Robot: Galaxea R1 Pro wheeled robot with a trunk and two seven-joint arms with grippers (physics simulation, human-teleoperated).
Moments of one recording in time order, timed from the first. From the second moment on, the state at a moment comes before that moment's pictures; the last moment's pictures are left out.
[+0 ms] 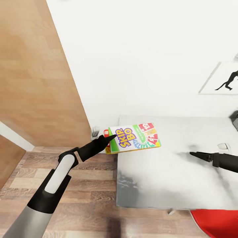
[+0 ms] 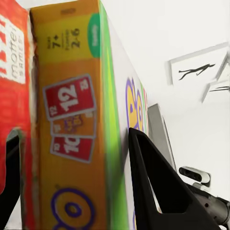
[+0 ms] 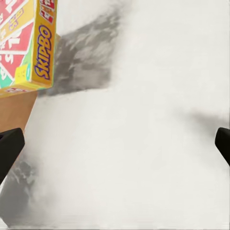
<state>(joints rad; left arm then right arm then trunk) -0.62 0.07 -0.30 -1.50 1.27 0.62 -0.07 -0.31 -0.73 -0.25 -1.60 -0.84 0.94 0.69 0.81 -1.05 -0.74</state>
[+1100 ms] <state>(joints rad) -0.59 0.08 -0.30 -1.56 1.27 0.61 -0.07 -0.31 -0.73 -0.34 -1.61 -0.84 0.95 0.67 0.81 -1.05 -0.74</state>
